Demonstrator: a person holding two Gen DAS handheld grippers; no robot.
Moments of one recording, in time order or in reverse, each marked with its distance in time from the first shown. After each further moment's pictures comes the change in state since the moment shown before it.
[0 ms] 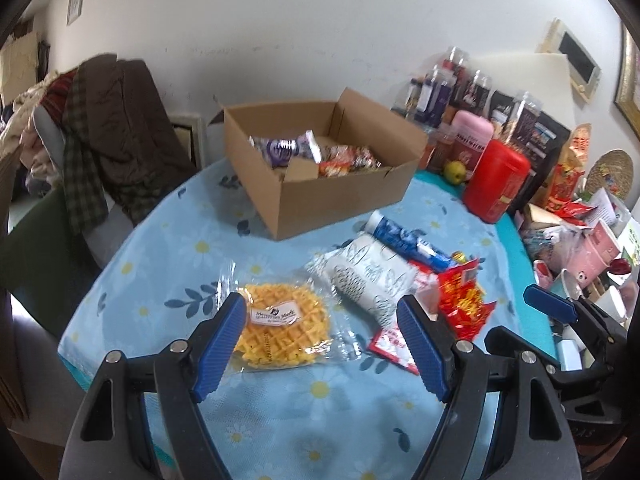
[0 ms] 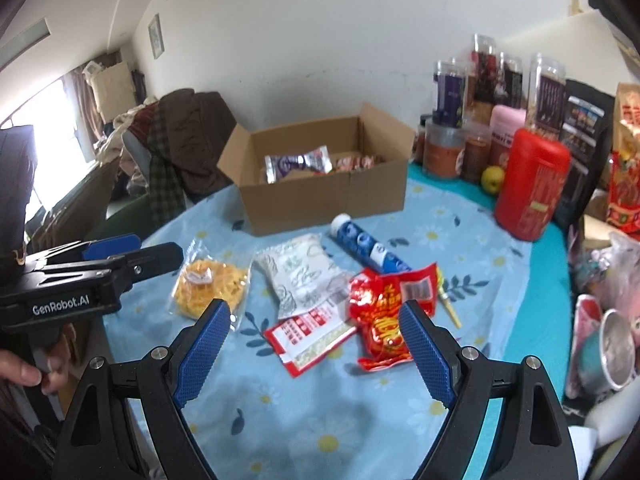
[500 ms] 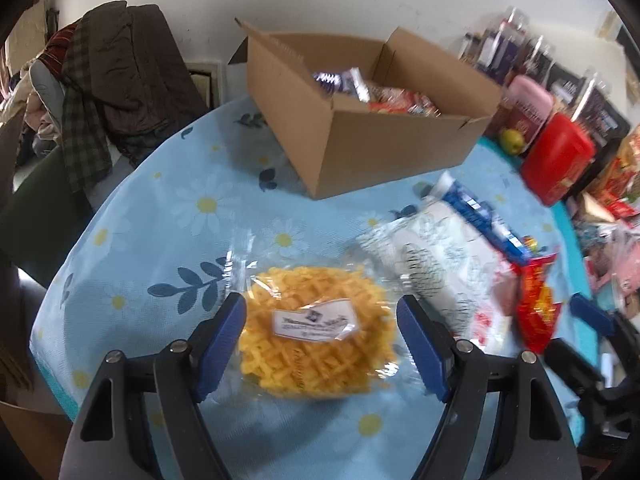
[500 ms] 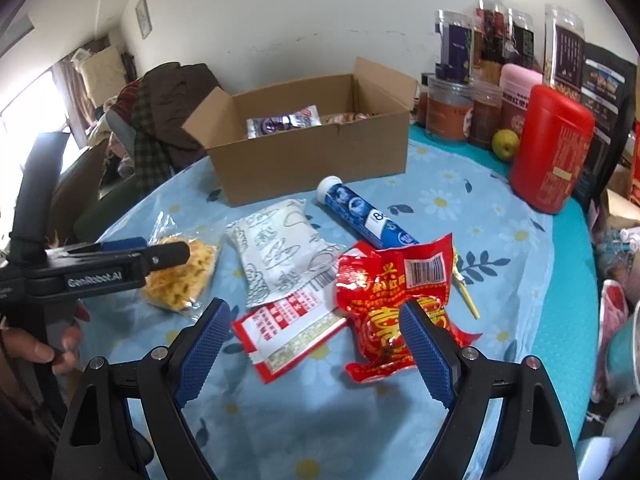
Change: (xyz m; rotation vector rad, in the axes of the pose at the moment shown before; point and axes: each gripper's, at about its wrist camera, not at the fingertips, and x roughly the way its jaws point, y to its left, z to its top) left arm 0.082 0.026 -0.001 -0.058 0.167 0.092; right arm 0.047 -0.023 -0.003 0.034 0.100 -0.001
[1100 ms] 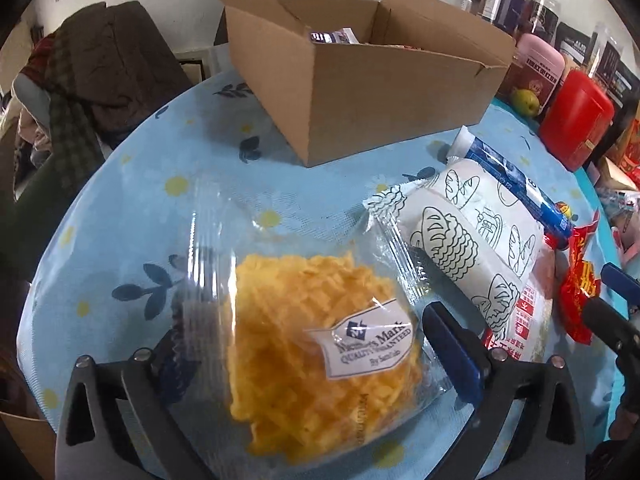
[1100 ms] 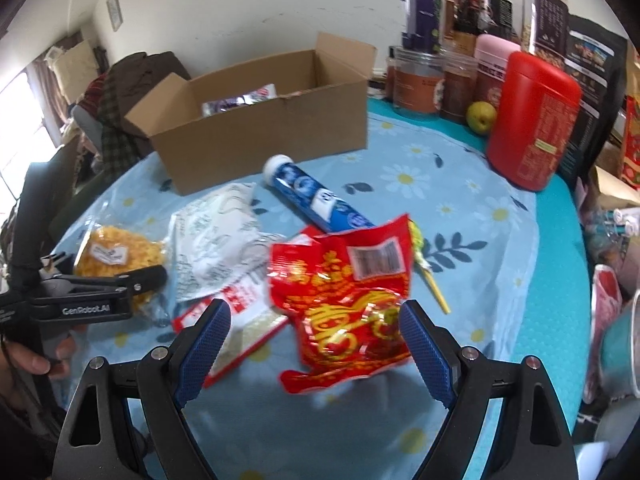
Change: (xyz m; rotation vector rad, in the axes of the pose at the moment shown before) left arm 0.035 -0.012 -0.009 0.068 0.056 0.042; right arm 0.020 -0.034 -0.002 0.052 0.069 -0.082
